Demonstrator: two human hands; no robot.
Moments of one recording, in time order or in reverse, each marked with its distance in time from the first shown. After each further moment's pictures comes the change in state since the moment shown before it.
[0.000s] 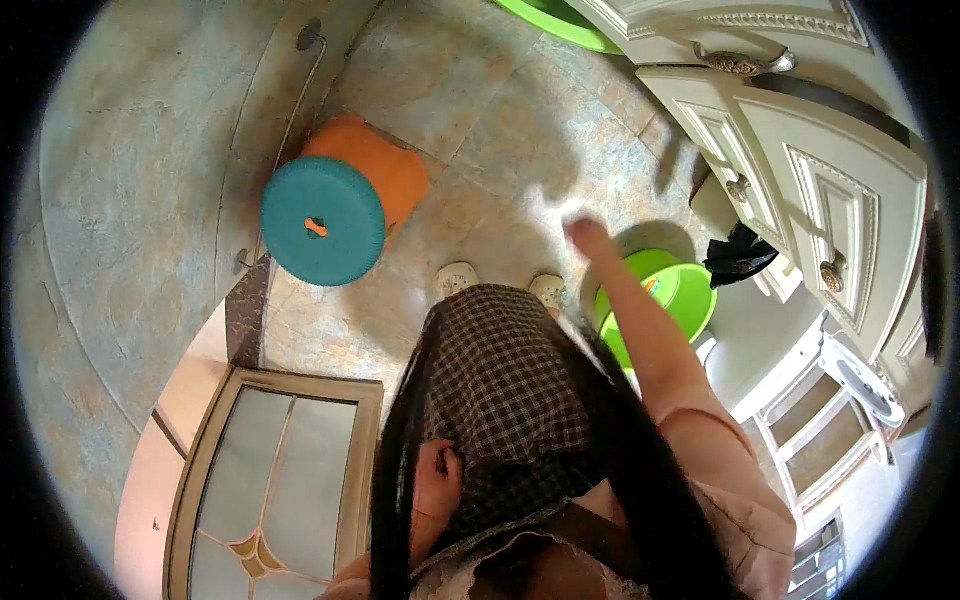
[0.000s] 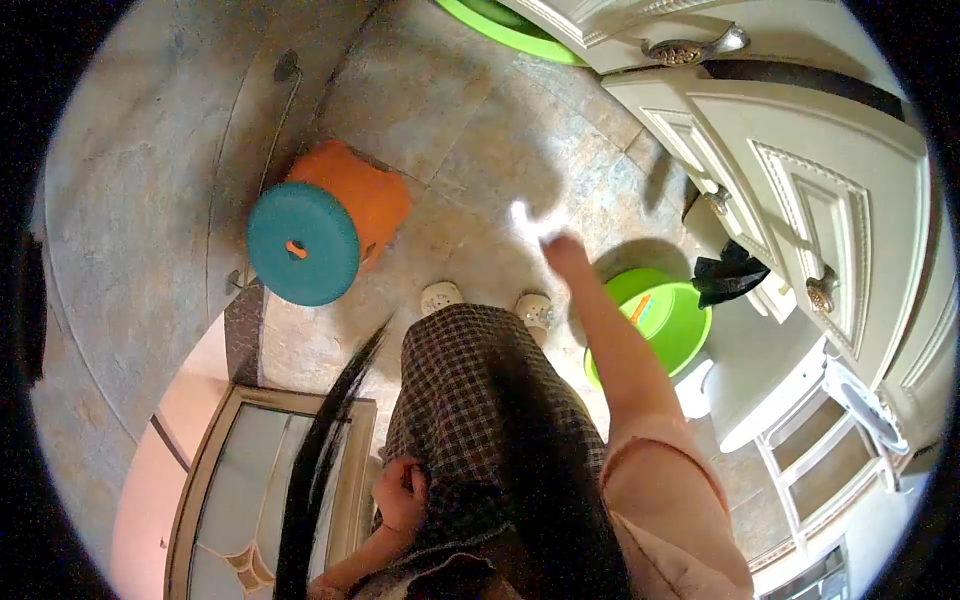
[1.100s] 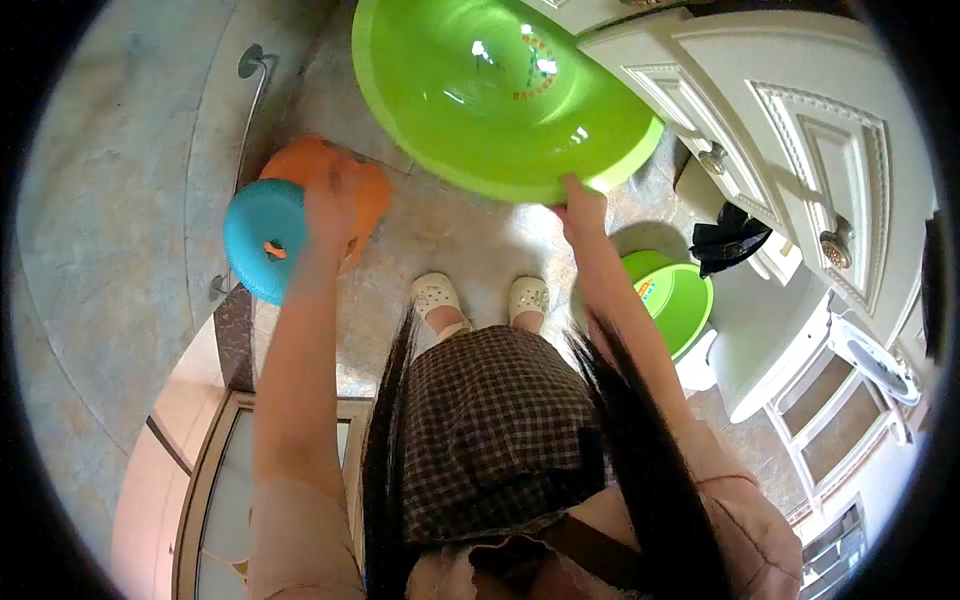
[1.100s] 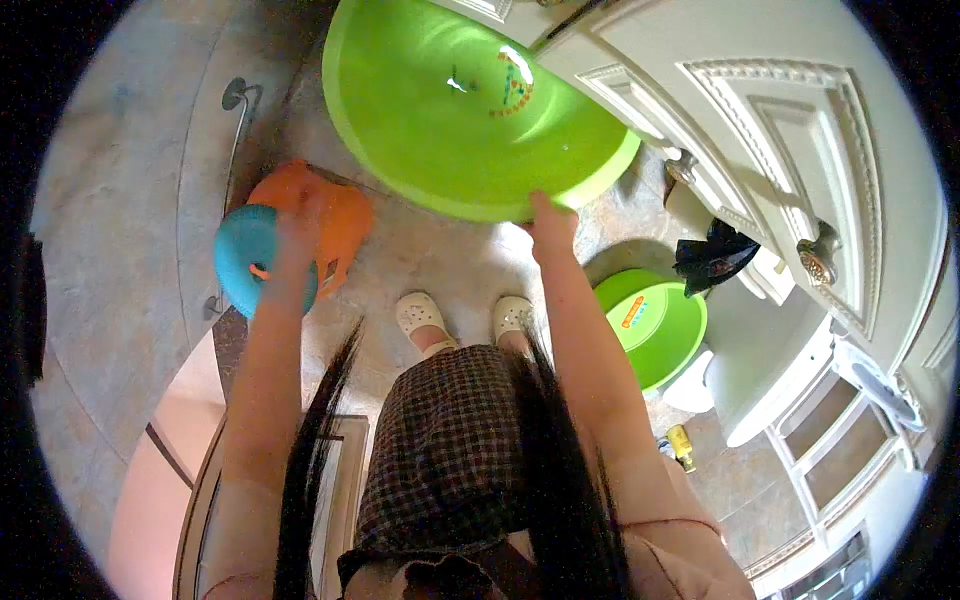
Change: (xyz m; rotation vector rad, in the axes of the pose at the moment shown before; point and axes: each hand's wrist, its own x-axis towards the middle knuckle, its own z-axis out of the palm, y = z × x) left_hand 0.362 0.079 0.017 -0.106 0.175 0.347; right_hand -0.032 -0.036 -0.099 2.054 0.718 0.419
